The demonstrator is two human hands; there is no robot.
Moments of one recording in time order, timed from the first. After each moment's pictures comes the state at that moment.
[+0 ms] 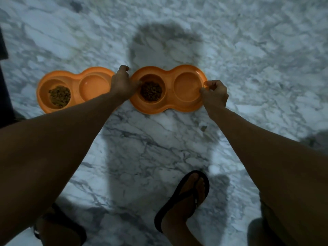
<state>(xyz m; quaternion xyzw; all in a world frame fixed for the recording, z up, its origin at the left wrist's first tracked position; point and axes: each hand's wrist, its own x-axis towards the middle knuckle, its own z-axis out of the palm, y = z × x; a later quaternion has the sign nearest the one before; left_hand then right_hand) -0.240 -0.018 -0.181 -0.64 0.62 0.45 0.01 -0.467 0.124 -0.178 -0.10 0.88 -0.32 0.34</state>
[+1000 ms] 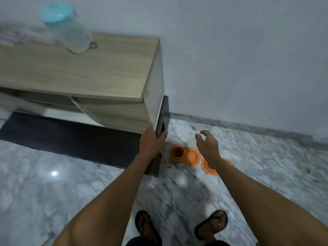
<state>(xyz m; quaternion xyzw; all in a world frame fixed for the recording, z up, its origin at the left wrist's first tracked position) 0.092 0.072 0.526 -0.74 0.55 0.36 -0.17 -0.114 0.086 0.499 -0.42 0.76 -0.25 0.42</state>
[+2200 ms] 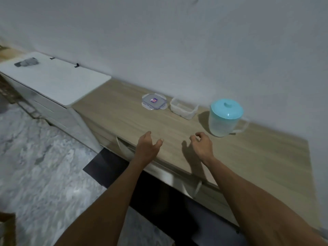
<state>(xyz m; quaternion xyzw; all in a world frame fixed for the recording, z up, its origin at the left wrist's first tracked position) 0.682 -0.135 0.649 -0.80 0.46 0.25 -0.31 0.486 -0.204 0.647 -0.57 0.65 -0.28 0.41</state>
